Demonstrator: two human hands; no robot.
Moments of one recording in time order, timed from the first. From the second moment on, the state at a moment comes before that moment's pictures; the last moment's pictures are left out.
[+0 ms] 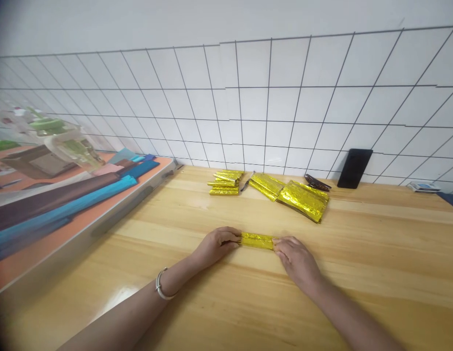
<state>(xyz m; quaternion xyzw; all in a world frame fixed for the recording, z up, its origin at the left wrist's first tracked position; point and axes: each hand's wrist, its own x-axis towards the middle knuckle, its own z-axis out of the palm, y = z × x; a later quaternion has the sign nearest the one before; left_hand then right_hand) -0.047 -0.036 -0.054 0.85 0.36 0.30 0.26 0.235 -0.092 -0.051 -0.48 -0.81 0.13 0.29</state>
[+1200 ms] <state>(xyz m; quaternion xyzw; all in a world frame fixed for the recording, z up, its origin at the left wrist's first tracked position) -0.017 -0.034 -0.046 0.81 0.49 0.28 0.16 0.212 -0.068 -0.046 -0.57 -0.77 0.06 0.26</state>
